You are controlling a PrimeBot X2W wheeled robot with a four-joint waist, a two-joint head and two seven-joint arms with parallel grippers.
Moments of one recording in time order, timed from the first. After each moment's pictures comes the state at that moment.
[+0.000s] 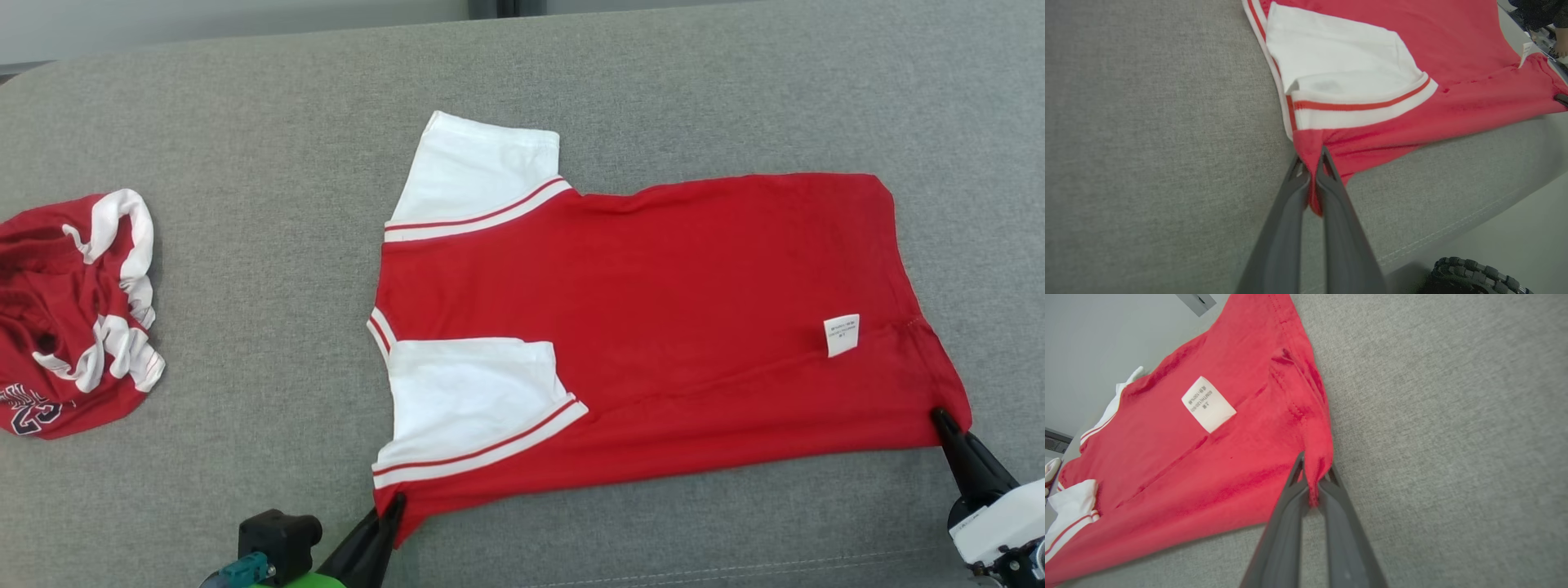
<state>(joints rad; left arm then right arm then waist) 0.08 0.33 -0.46 0.02 -0.58 -0.02 0.03 -0.04 -0.64 0.39 0.34 1.20 0.13 -0.26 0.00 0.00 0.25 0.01</state>
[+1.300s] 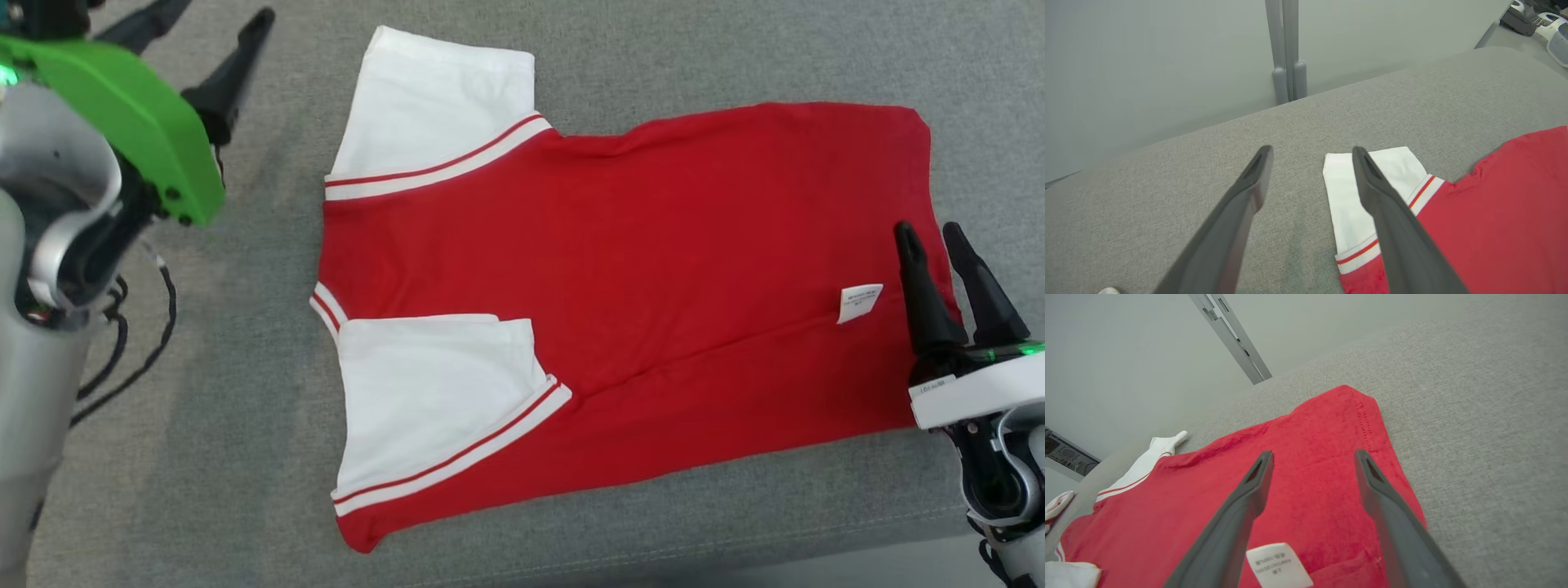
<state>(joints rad) -0.81 0.49 -0.35 0.02 -0.68 -0.06 0.56 -0.20 -0.47 0.18 0.11 0.87 0.13 -0.26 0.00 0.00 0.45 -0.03</state>
